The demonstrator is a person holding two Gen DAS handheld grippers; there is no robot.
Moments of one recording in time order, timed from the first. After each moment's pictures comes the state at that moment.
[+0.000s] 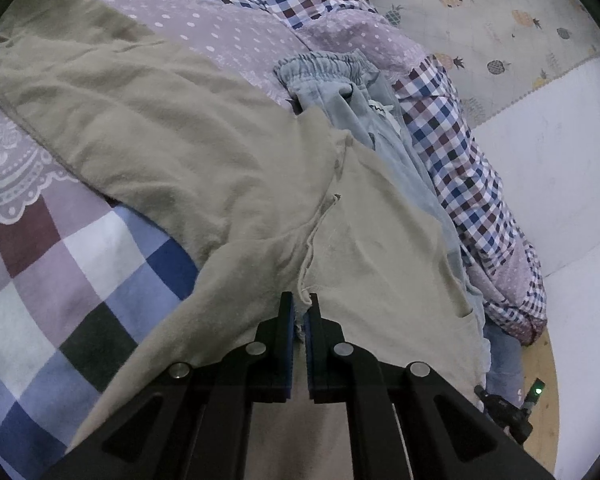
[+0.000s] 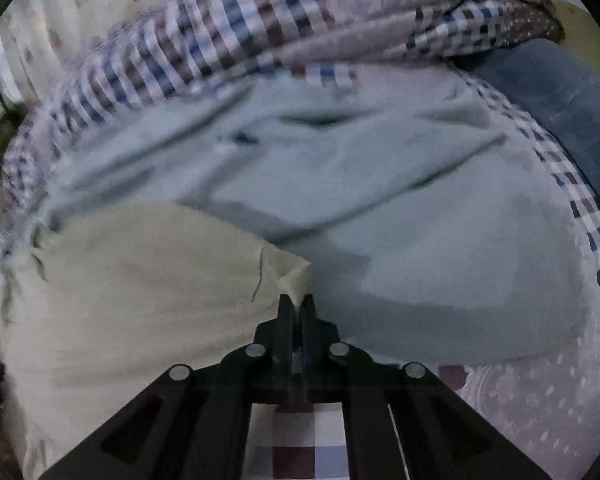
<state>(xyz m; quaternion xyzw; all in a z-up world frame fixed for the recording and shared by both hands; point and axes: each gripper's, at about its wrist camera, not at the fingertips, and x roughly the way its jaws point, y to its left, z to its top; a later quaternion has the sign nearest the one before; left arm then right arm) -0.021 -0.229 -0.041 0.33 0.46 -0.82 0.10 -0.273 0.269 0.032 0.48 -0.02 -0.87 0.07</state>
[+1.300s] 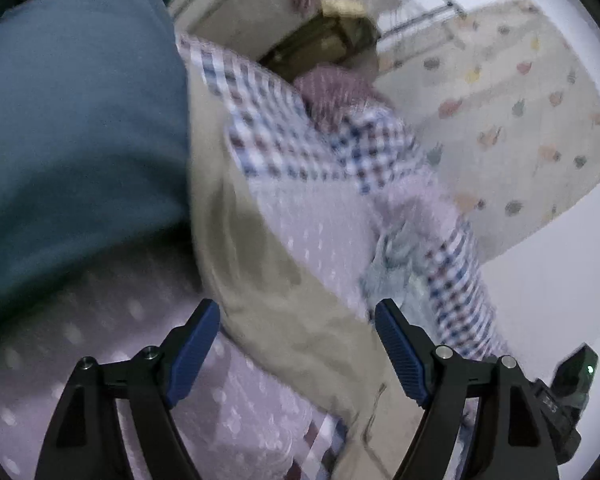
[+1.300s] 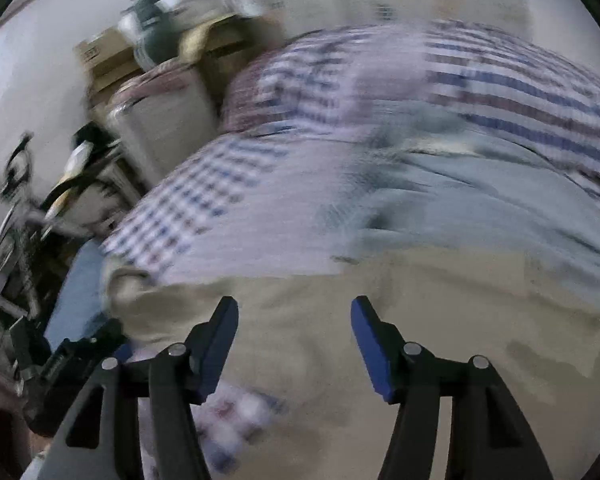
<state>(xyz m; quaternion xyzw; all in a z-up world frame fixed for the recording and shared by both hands) 0.124 -0.420 0.030 0.16 0.52 -0.82 0.20 -0.092 -0.247 0.153 0.42 0.07 -0.80 0.43</state>
